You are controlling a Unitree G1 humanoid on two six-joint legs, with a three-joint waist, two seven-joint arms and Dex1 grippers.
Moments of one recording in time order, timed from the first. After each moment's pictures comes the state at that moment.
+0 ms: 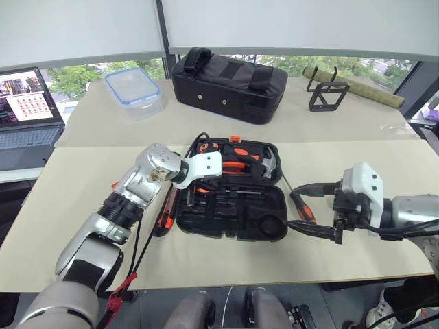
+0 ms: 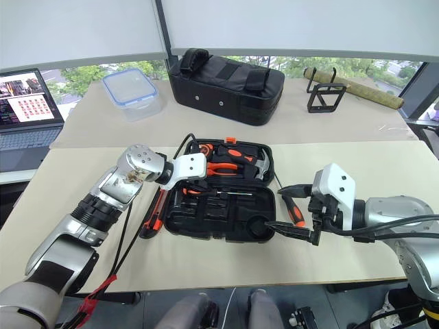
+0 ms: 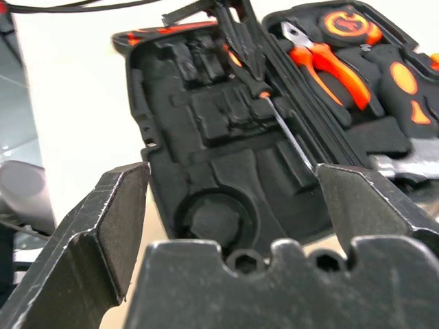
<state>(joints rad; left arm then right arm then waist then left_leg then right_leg) -0.86 0.51 -0.43 0.28 0.06 0.35 -1.21 -0.07 -0.96 -0.23 -0.54 0.64 0.65 0.94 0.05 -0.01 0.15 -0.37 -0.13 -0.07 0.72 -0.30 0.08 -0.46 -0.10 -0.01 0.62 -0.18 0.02</state>
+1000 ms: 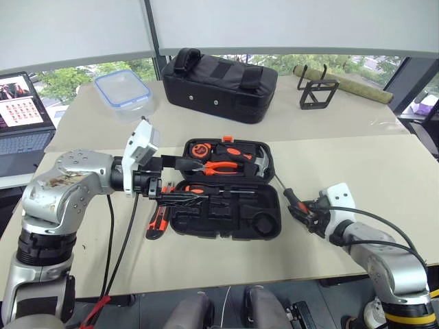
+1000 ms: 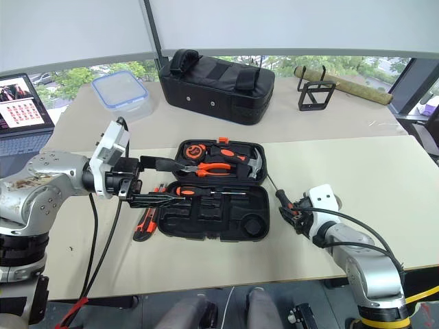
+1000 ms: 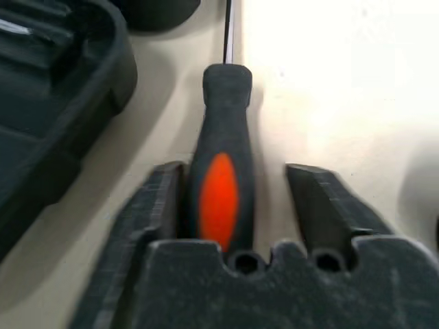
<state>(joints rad) -0.57 0.75 0.06 -0.29 -0.65 0.81 -1.24 -0.04 -0.54 -0.14 -0.40 0.42 0.81 0.35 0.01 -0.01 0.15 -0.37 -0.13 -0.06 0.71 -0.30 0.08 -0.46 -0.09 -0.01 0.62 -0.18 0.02</state>
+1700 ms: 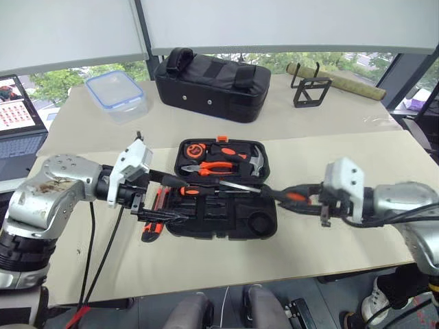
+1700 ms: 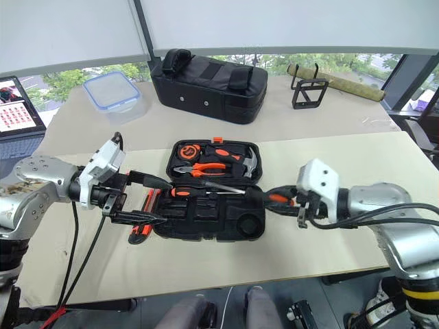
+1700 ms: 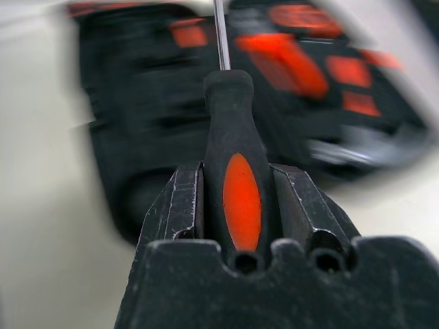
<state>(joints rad) -0.49 0.94 -0.02 -0.24 -0.59 0.66 -1.41 -0.34 -0.93 0.05 -0.34 0.42 0.46 1.11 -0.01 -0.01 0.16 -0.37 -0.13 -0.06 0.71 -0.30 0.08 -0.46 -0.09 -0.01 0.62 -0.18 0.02</state>
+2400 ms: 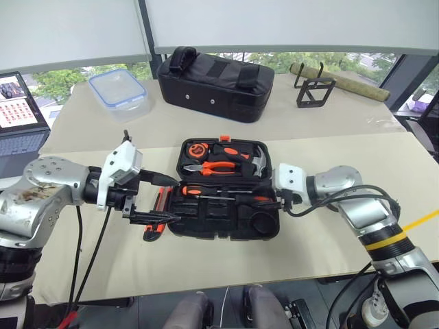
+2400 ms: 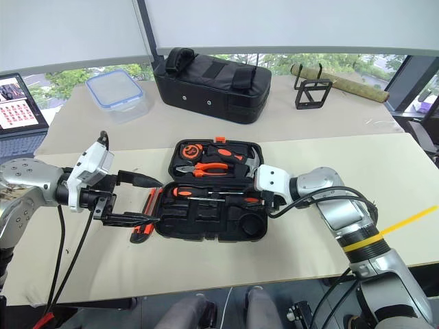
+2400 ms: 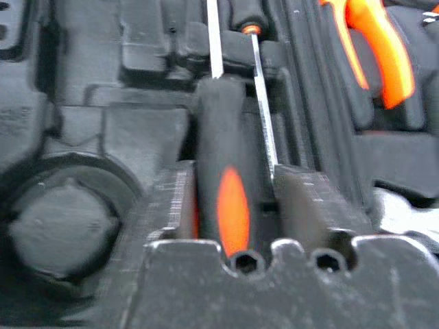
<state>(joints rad) -0.42 0.98 0.06 -0.30 -0.63 0.66 -1.33 -0.60 -0.70 0.30 0.05 0.10 0.19 1.15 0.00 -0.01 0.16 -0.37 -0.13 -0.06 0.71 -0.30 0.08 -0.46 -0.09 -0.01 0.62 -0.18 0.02</state>
